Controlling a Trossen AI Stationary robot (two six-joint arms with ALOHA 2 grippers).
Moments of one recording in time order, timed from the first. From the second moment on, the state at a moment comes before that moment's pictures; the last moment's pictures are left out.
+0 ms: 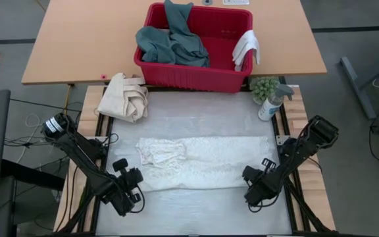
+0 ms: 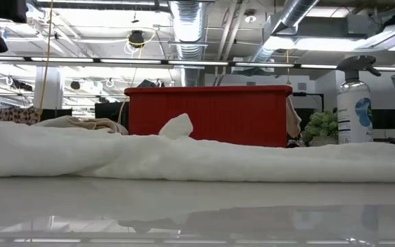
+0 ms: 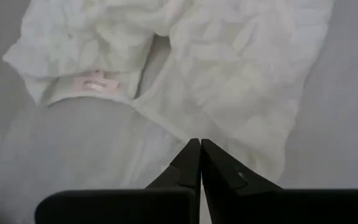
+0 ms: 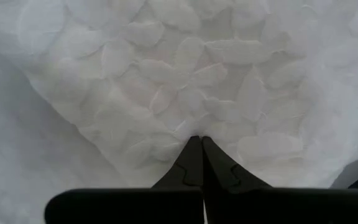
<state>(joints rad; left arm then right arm) -0.84 1.53 0.96 -0.98 -0.45 -1.25 0.78 1.66 0.87 -0.98 0.11 1.33</state>
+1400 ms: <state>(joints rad) -0.75 1.64 0.79 -0.46 -0.54 -1.33 0.79 1.66 0.87 -0.97 0.09 1.22</state>
